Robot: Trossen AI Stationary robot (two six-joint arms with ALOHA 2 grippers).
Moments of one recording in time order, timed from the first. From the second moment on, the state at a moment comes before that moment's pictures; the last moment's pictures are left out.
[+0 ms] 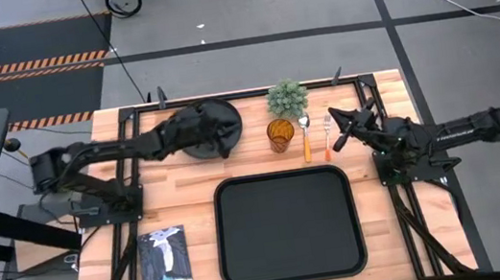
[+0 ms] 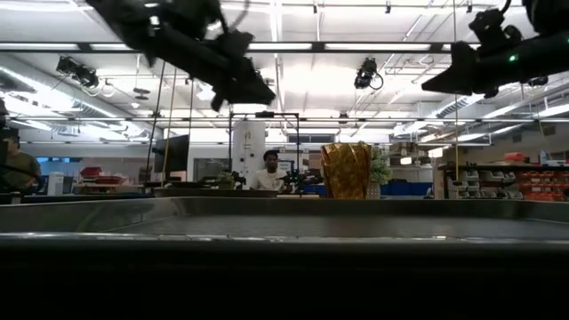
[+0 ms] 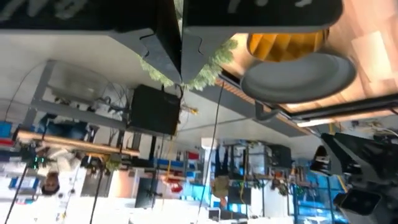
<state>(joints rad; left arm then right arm) 0.34 1.43 0.83 0.24 -0.02 -0.21 -0.05 0.43 0.13 0.34 0.77 -0.11</state>
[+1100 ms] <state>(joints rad) 0.36 2.02 1.82 -0.67 0.14 -0.23 -0.07 0.65 0.33 0.00 0.75 0.01</state>
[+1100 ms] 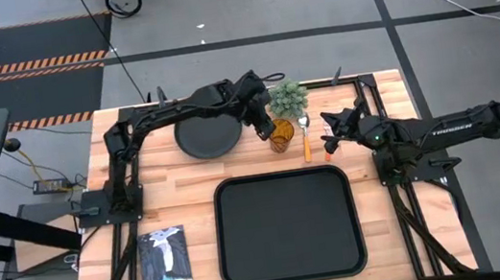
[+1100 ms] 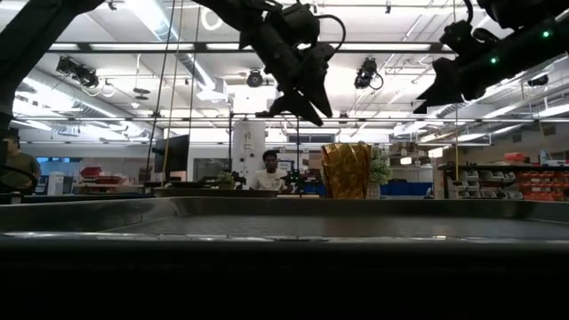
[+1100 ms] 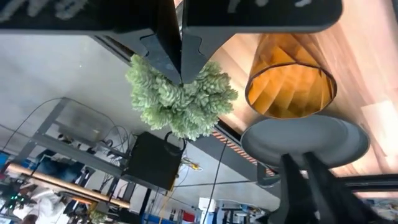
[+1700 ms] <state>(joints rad) 0.32 2.17 2.03 -0.88 -0.05 -0.28 -0.07 0.69 0.34 0.01 0.74 -0.02</state>
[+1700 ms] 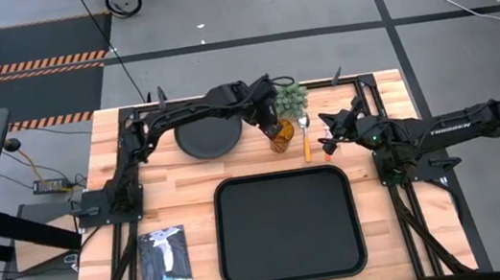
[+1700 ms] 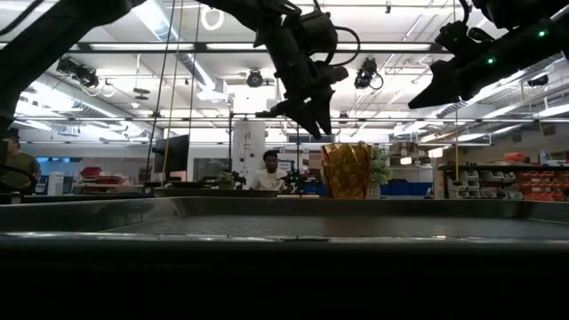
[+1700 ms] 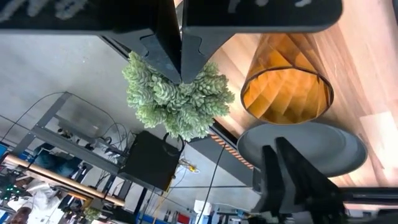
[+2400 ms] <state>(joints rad) 0.31 2.24 2.10 -0.95 -0.05 -0.28 -0.07 0.71 0.33 0.04 0.69 -0.02</state>
